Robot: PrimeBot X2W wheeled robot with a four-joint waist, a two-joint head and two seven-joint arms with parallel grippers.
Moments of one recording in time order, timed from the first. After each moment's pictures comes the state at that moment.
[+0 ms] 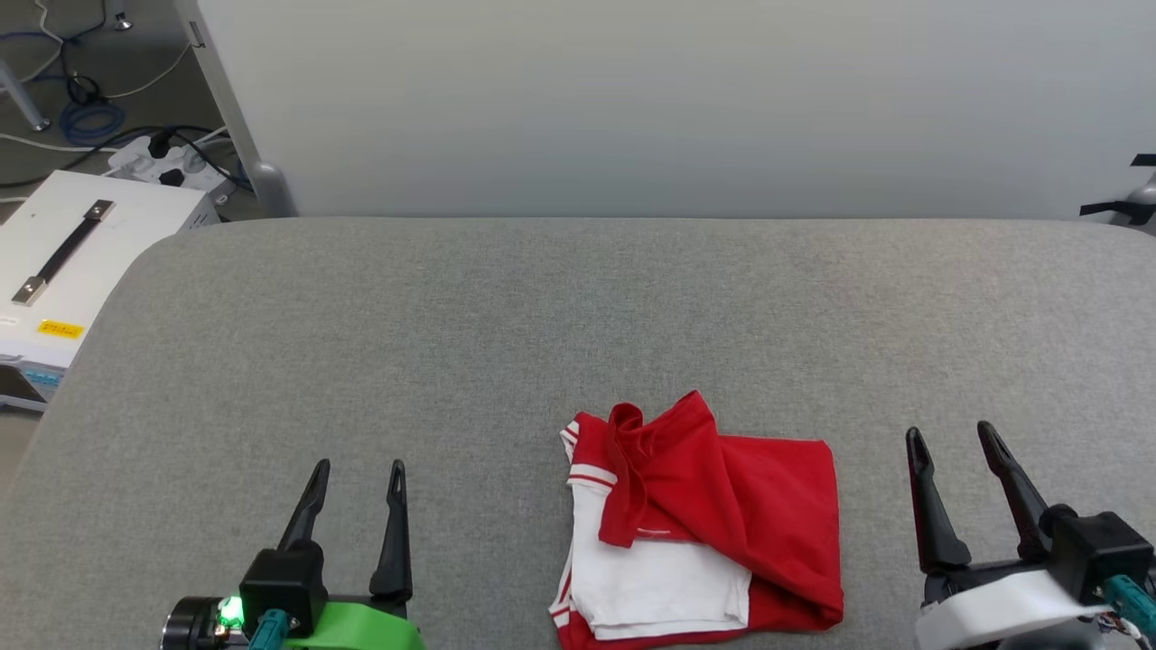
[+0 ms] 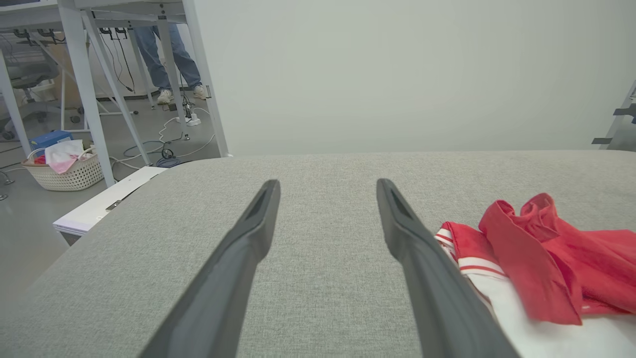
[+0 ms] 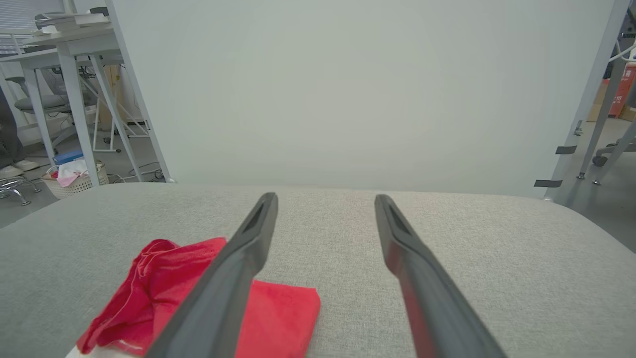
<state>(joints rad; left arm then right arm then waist) 0.10 0.05 -0.03 0.06 -0.04 -0.04 -0.26 0.07 -0.09 0.01 0.02 0.16 0.13 -0.25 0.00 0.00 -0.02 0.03</state>
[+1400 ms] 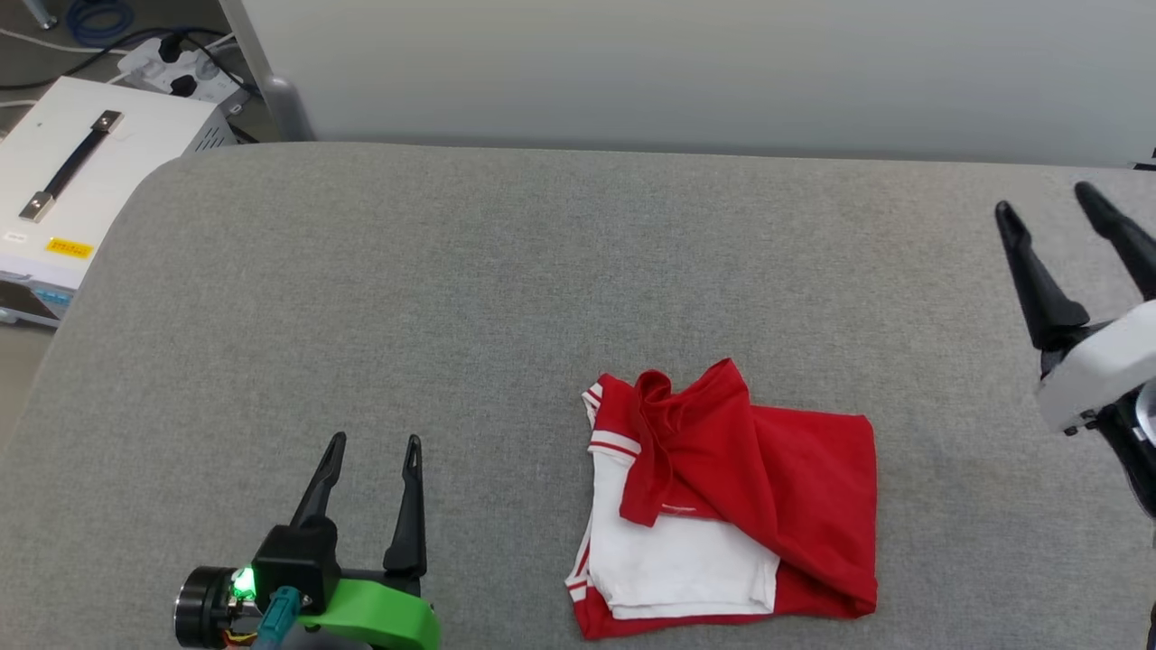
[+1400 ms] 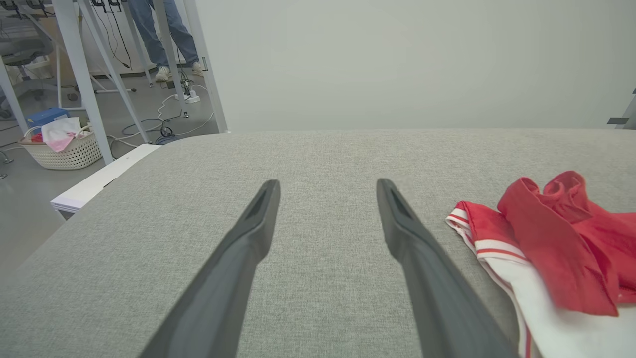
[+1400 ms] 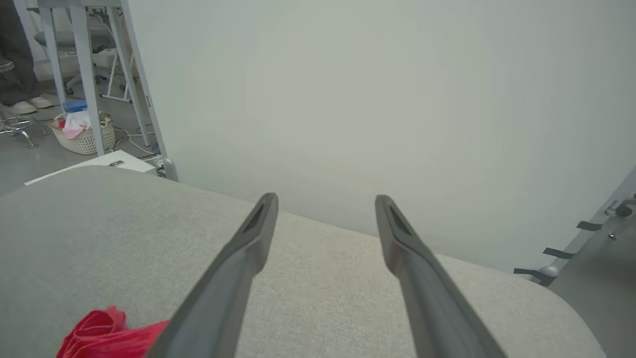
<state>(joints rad) 0.06 0.05 -0.05 0.06 -0.05 -0.04 -0.26 -0.31 -0.42 0.06 -0.08 0.39 0.13 0.16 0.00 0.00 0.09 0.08</state>
